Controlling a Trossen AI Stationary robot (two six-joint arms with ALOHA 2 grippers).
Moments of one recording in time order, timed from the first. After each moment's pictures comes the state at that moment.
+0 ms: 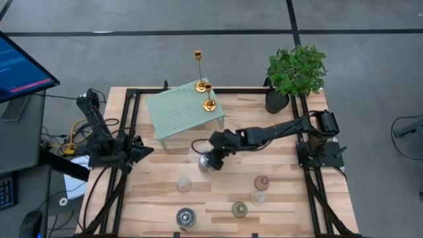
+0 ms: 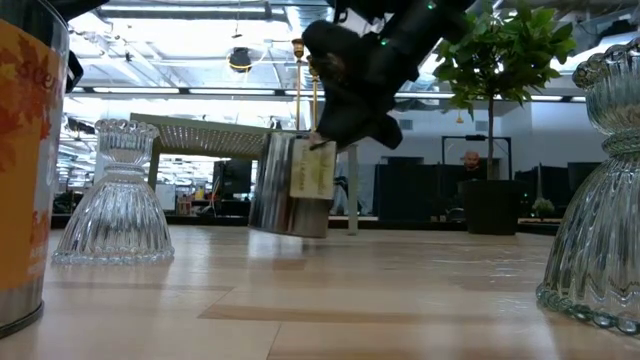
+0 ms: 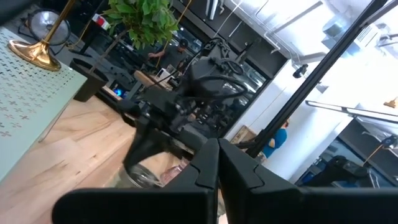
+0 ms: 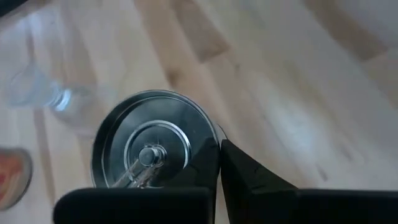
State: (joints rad) left arm -1.09 0.14 0.01 0.75 -1.13 -0.24; right arm 0.08 1.82 1.25 -0.30 0.11 0.55
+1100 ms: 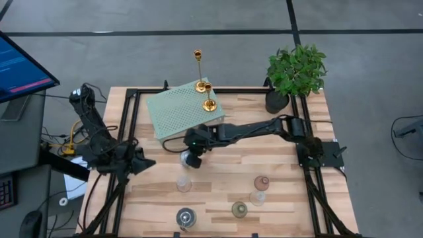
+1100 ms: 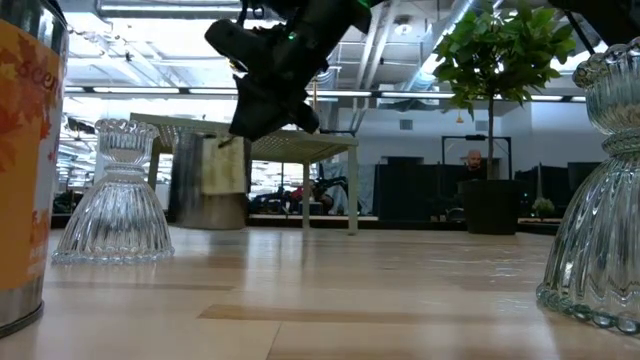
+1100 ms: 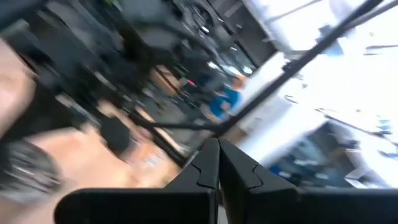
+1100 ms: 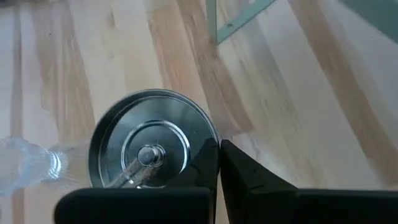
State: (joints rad) left arm -1.15 0.53 0.25 0.75 -1.10 -0.57; right arm 0.05 2.20 1.87 -0.59 0.09 0.31
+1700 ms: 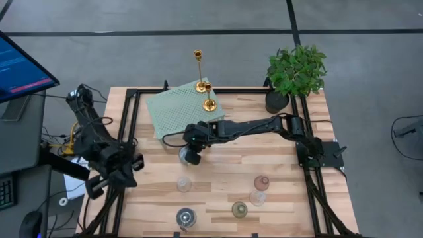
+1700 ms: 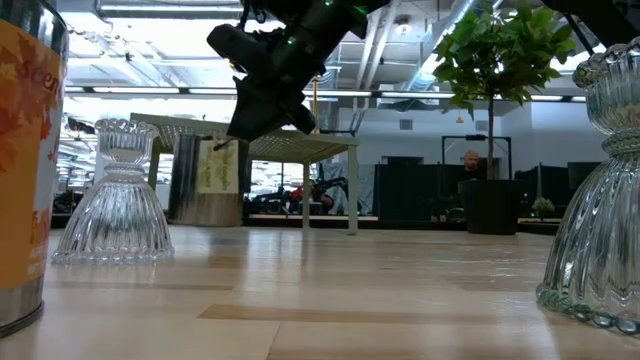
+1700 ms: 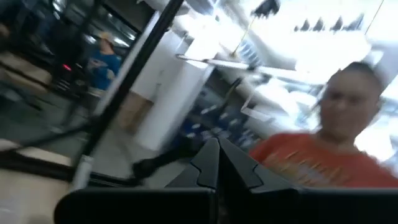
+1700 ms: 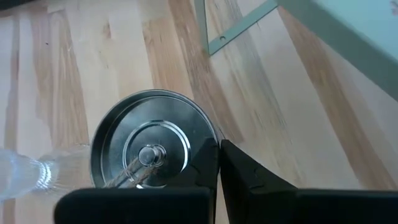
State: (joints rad) left arm -1.10 0.58 0.56 0.63 -0.53 -0.27; right arm 0.02 2.20 1.87 -0.56 0.07 0.28
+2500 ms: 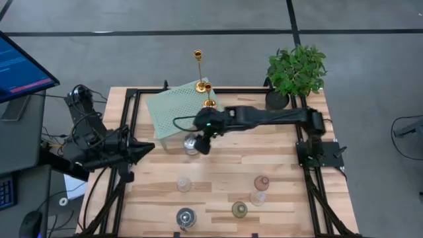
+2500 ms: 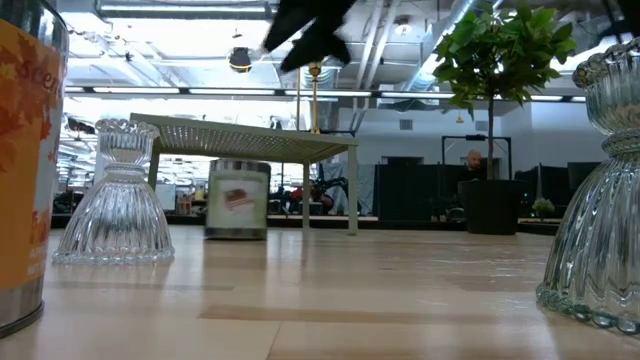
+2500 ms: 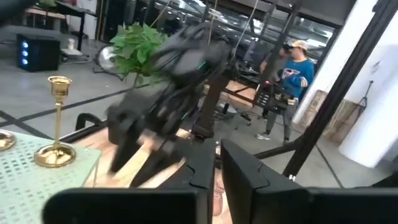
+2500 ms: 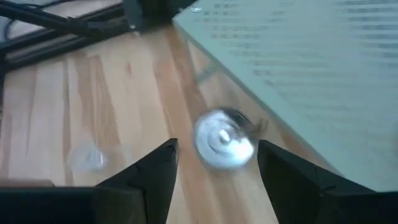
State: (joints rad) left arm -1.10 0.68 0.88 0.12 -1.34 -0.16; right arm 0.02 1.92 1.87 -0.78 0.11 0.30
